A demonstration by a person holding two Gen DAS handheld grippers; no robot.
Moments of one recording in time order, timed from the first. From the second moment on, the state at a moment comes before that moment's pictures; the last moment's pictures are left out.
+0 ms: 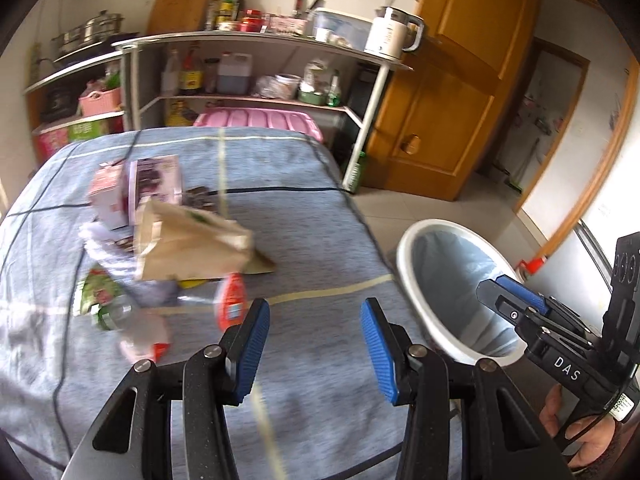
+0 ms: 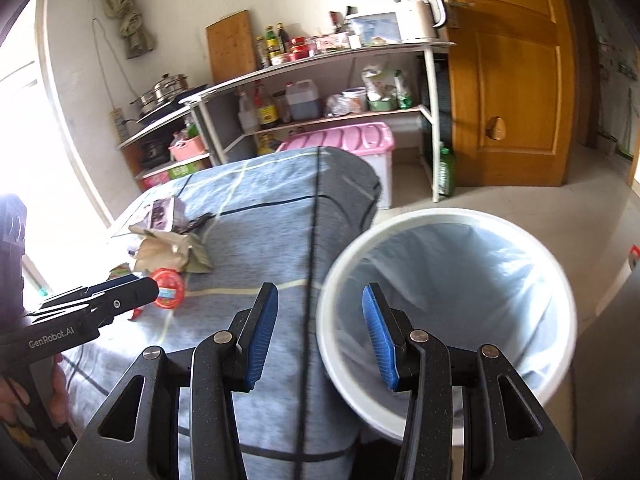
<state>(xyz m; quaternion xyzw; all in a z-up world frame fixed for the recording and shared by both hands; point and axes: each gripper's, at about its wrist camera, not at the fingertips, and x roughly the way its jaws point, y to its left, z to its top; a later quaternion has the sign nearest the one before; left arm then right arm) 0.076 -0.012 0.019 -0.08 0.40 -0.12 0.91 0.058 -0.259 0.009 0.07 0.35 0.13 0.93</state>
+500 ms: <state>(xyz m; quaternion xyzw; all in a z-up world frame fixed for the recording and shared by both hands) 0.059 0.120 0.006 -0.15 0.38 0.00 0.91 0.086 -0.144 -0.005 0.03 0.37 0.24 0.90</state>
